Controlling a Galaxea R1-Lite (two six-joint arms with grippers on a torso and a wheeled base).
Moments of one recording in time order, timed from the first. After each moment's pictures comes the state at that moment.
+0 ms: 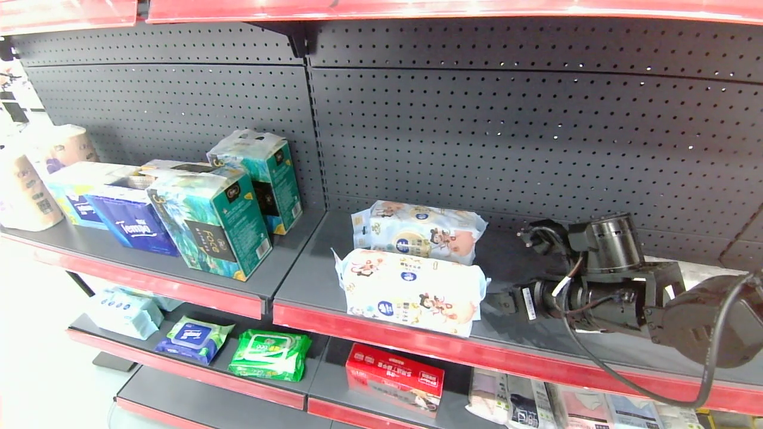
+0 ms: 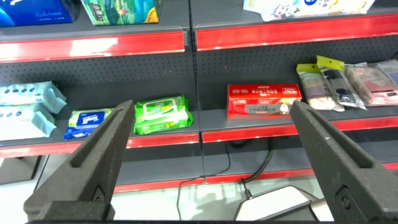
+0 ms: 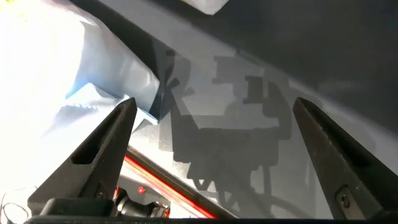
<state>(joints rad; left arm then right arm) -0.12 0.10 -0.14 0.24 -0.16 0.08 0.39 1.80 -0.70 -0.44 -0.05 0.03</state>
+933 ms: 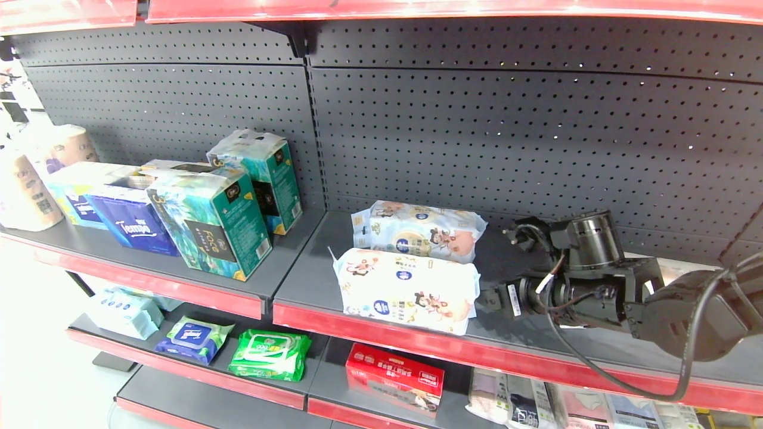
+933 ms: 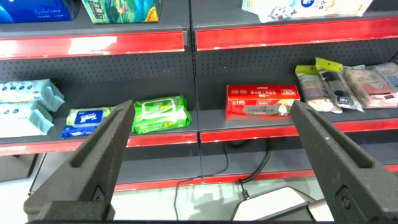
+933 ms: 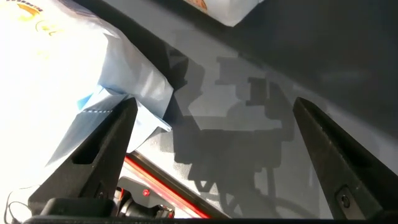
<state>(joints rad) -0.12 0.10 -0.14 0.24 -0.16 0.07 0.42 1.84 -0.75 -0.44 -0.05 0.04</state>
